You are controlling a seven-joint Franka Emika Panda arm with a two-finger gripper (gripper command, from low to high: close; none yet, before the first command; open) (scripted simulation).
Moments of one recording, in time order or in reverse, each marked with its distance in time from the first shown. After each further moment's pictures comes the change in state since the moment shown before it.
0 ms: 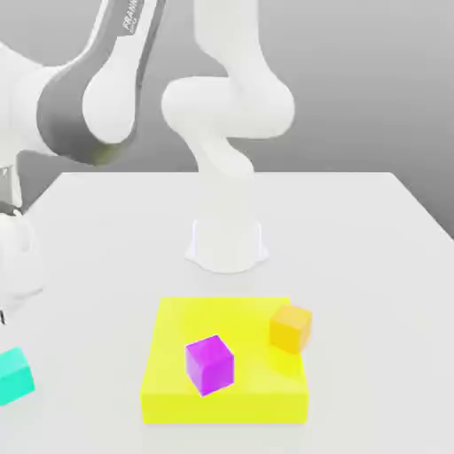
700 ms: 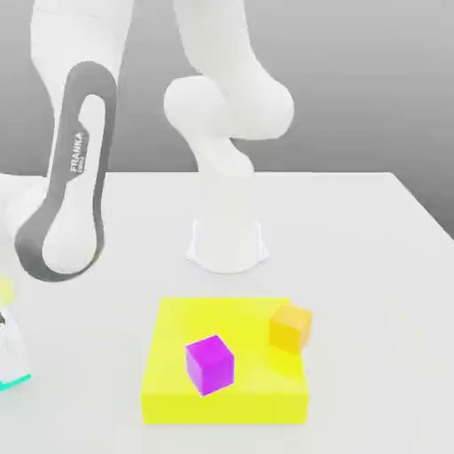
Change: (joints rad) arm -0.085 0.166 -0.006 -0.002 0.013 0.061 0.003
